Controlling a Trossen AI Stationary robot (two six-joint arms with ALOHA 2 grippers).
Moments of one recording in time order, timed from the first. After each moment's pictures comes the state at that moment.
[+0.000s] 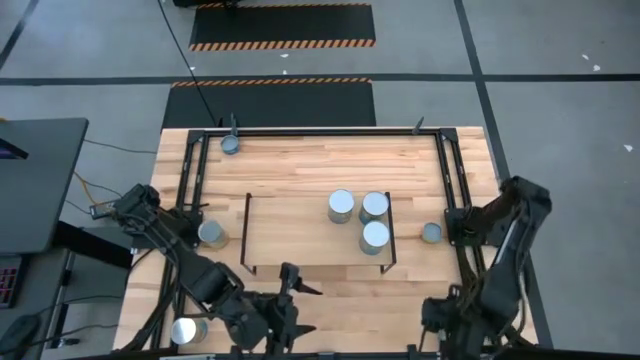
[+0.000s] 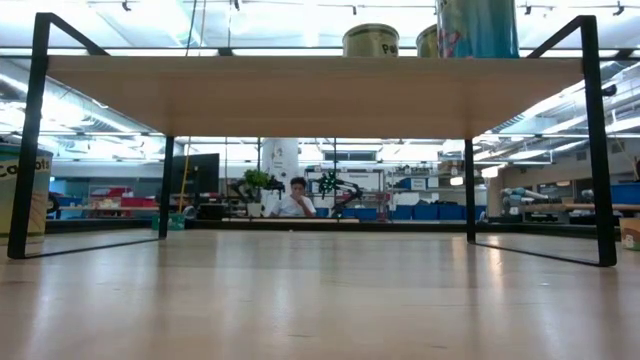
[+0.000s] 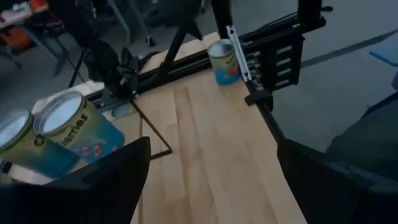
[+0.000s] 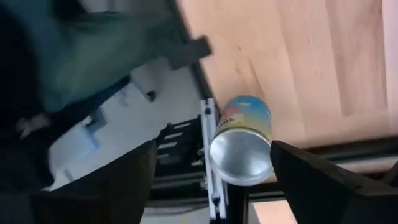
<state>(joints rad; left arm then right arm) -0.73 1.74 1.64 -0.46 -0.63 -0.07 1.02 1.70 1.56 -1.19 -0.16 1.45</state>
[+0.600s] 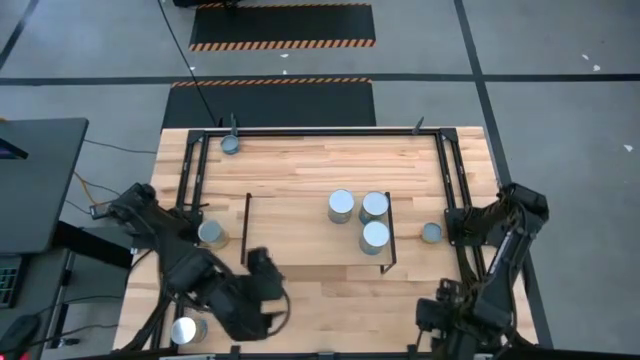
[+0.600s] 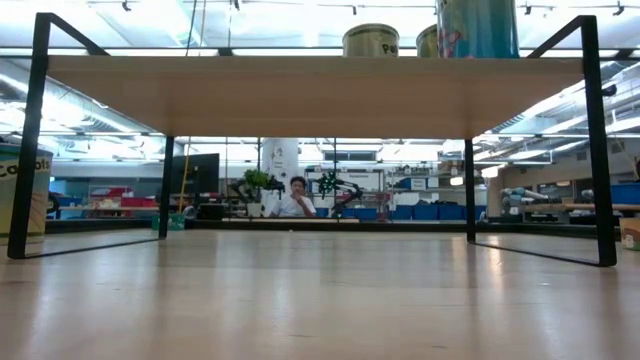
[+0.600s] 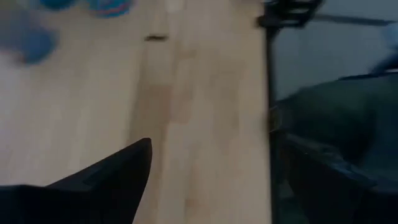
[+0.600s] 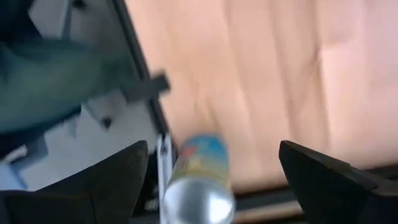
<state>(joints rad) -0.76 1.72 1.88 -1.17 -0.44 -0.72 1.03 1.74 1.56 -1.27 0.03 1.32</state>
